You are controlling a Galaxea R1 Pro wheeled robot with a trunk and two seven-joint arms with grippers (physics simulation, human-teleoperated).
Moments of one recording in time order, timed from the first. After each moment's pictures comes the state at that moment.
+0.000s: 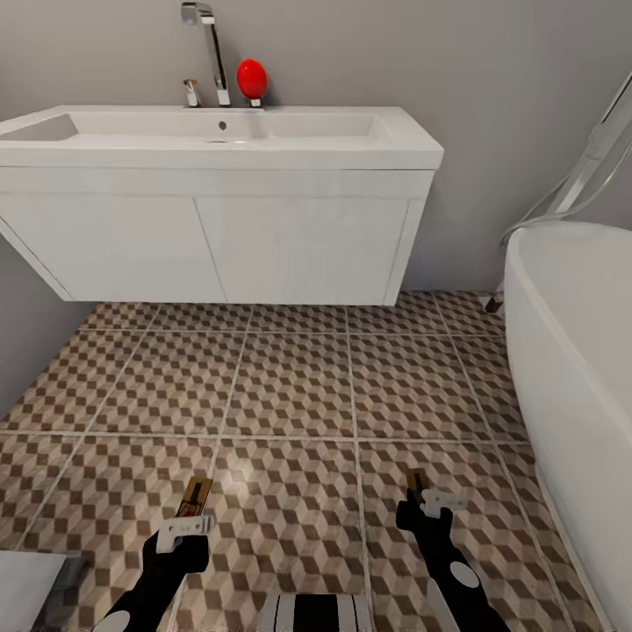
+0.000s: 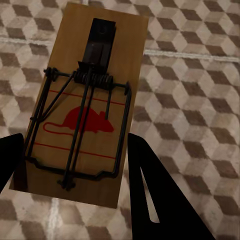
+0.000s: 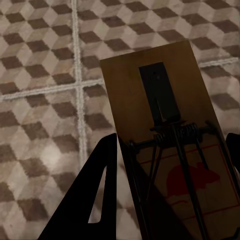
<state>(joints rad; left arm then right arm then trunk) 0.06 0.08 -0.12 -1.55 0.19 0.29 0.15 -0.22 0.03 0.10 -1.06 -0.19 -0.01 -0.14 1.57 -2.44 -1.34</state>
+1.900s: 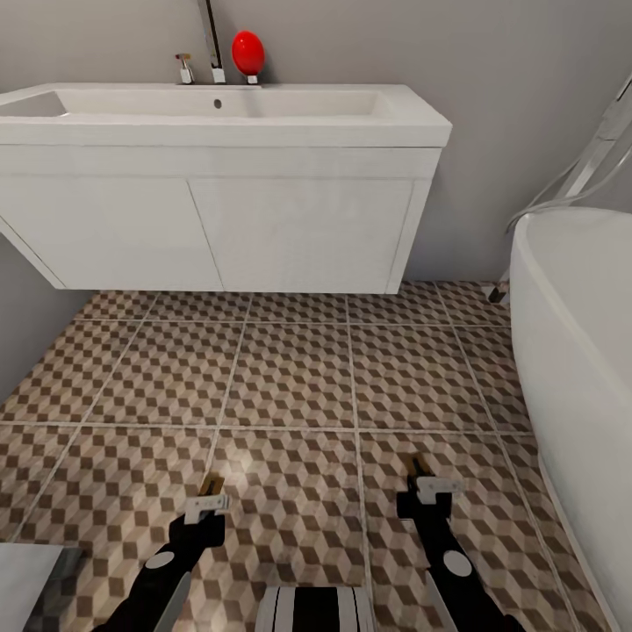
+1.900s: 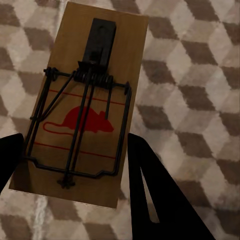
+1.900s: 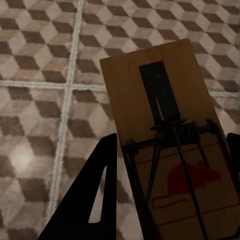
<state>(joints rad) -0.23 0.04 -0.12 -1.09 0.18 0.30 0.15 -0.26 0.03 0.09 -1.04 0.03 -0.04 -0.15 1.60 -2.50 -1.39</state>
